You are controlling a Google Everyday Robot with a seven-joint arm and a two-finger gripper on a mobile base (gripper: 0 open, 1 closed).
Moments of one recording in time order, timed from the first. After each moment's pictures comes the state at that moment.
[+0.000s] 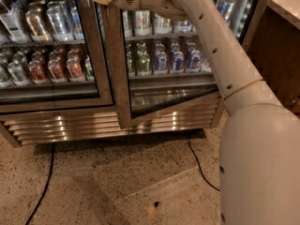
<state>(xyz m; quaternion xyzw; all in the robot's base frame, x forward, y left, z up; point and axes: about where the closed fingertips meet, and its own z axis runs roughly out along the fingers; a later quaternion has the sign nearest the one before) 0.710 0.148 1.065 -0.45 0.52 0.50 0.53</state>
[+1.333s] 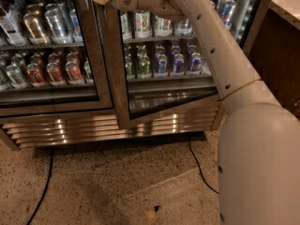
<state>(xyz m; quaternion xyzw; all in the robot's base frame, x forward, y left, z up) 0.710 0.148 1.065 -0.45 0.52 0.50 0.53</state>
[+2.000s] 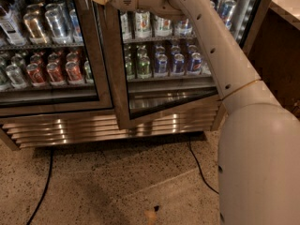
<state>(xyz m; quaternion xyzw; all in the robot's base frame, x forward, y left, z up) 0.710 0.148 1.065 -0.45 0.52 0.50 0.53</state>
